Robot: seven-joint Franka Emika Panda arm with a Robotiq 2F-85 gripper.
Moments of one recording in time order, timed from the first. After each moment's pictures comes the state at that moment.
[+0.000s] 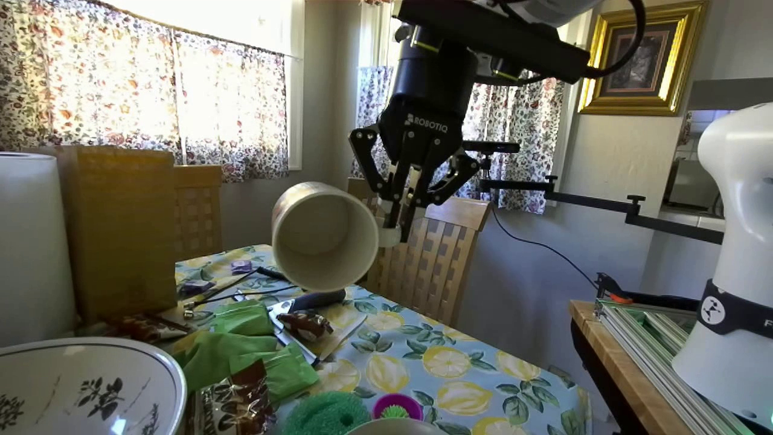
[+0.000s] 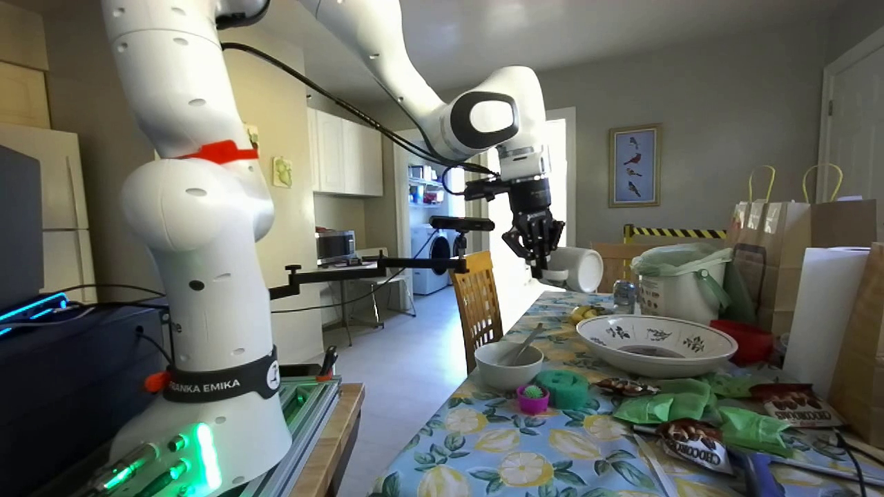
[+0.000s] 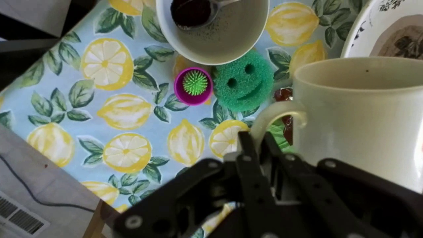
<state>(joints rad) 0.17 -0.19 0.13 -2.48 0.06 2.47 1.41</state>
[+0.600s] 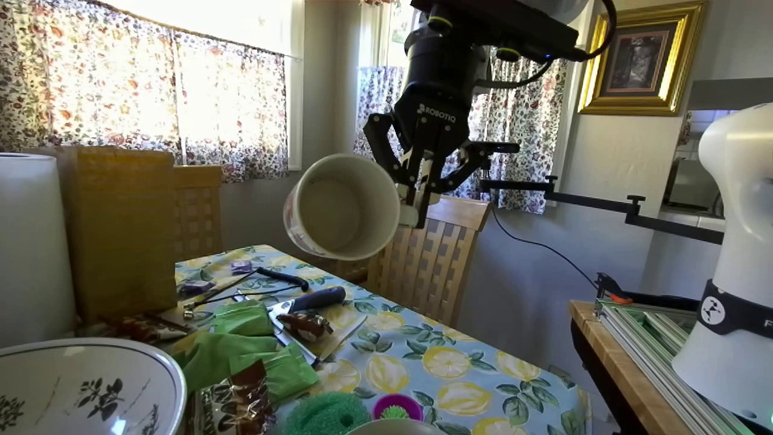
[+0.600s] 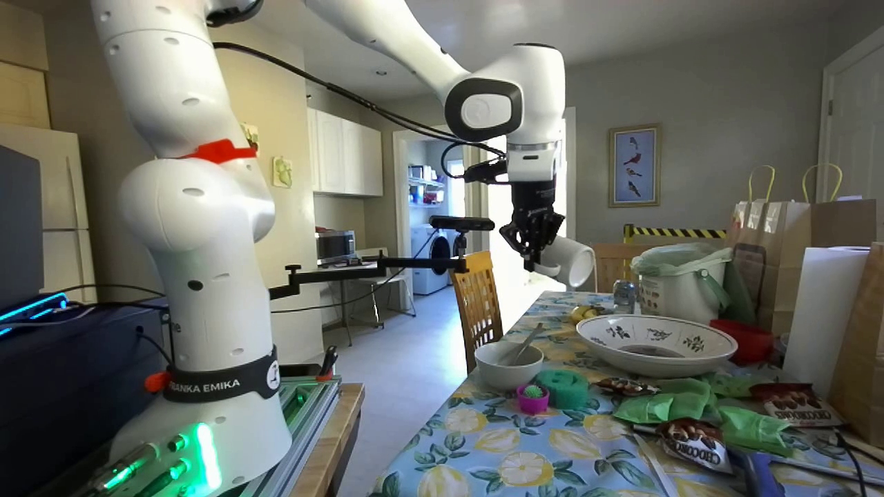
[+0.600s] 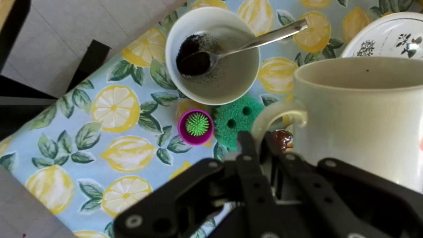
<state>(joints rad) 0.15 -0.23 0.04 -2.49 0.45 2.35 1.02</state>
